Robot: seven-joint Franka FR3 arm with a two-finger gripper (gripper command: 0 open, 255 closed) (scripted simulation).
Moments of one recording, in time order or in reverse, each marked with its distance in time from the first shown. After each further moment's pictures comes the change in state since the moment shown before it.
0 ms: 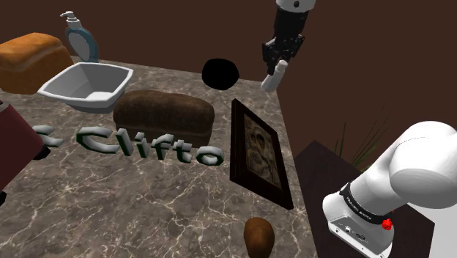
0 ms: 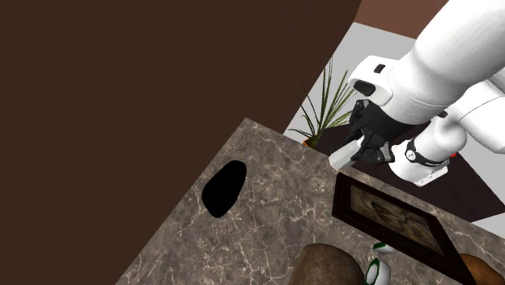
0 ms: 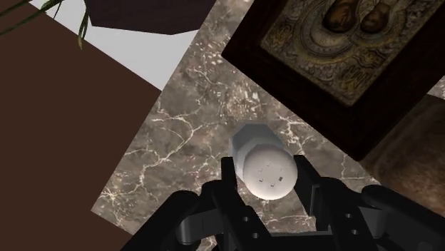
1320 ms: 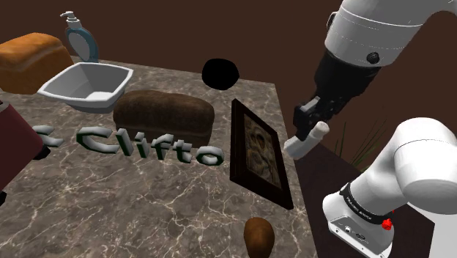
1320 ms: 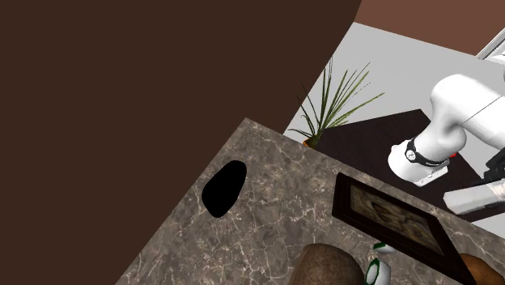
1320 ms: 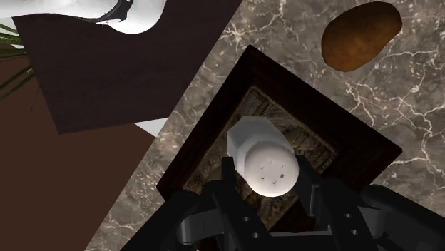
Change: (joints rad) arm 0.230 -0.453 0.298 -0.244 0.271 -0.213 0.366
